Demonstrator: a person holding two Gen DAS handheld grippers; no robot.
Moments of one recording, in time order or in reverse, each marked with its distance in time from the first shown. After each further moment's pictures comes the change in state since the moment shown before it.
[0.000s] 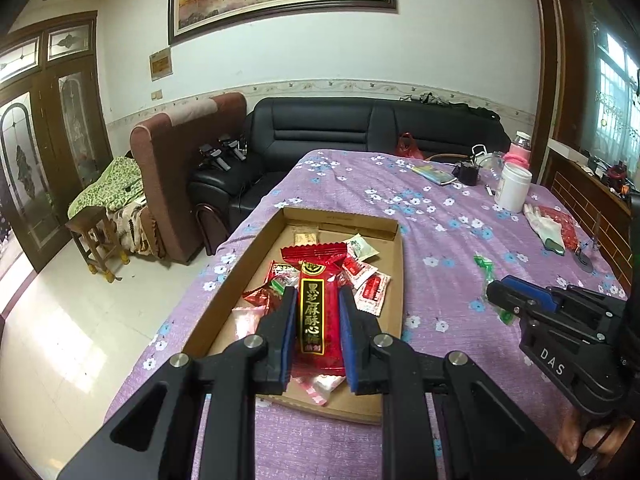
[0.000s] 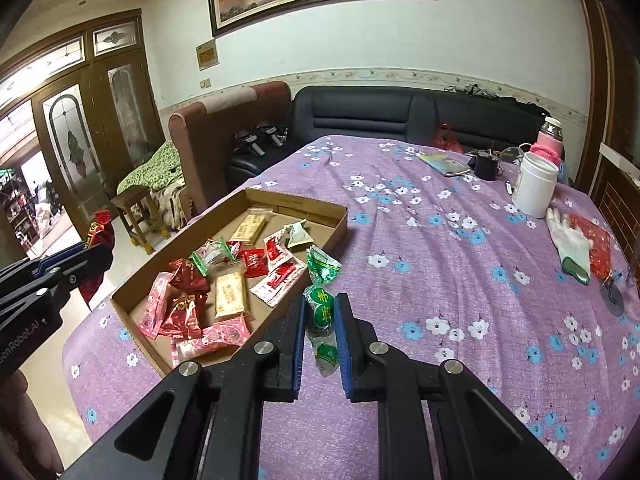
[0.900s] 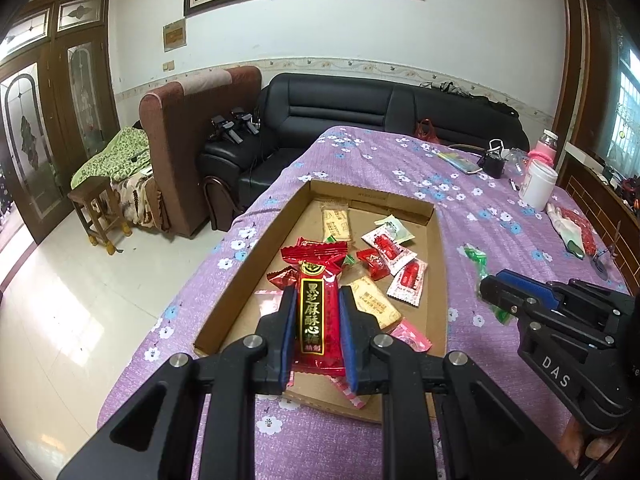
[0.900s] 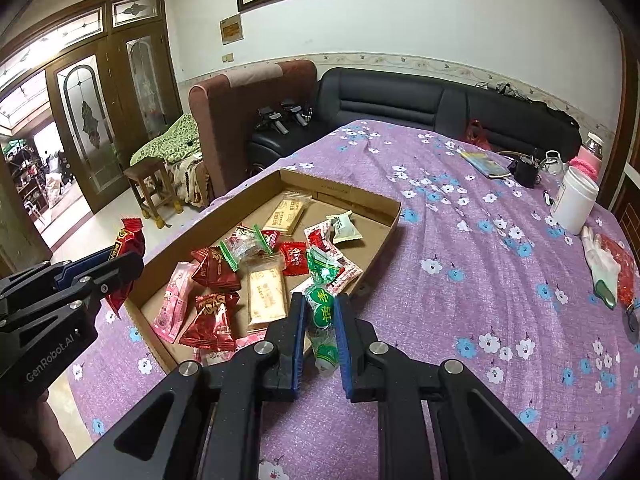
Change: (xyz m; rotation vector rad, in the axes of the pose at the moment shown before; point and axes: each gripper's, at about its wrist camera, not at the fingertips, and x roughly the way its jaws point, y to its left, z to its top) left arm 0.039 0.037 -0.007 -0.068 0.076 0.012; right arm 0.040 0.046 0.013 -0.078 0.069 0.042
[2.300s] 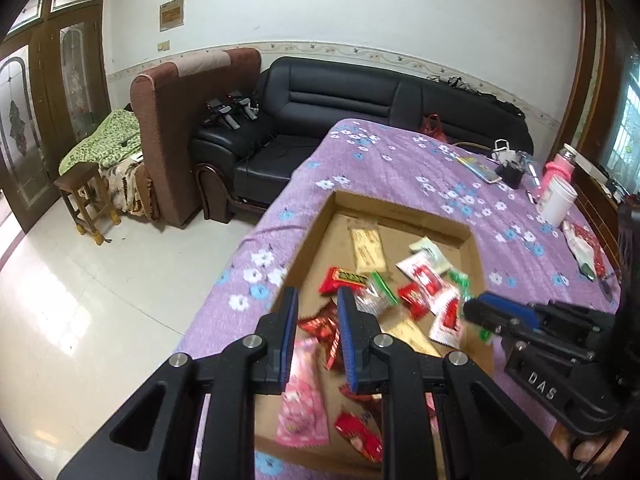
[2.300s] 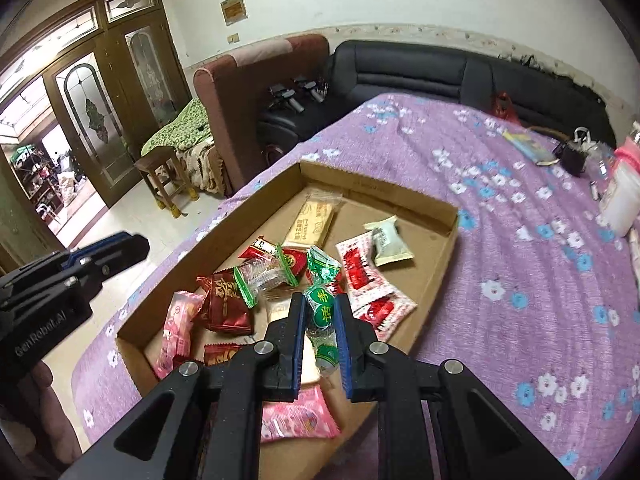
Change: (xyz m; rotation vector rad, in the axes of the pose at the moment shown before) left arm 0.061 0.048 0.047 -0.034 0.058 -0.031; right arm 0.079 0.016 0.042 0.049 0.116 0.098
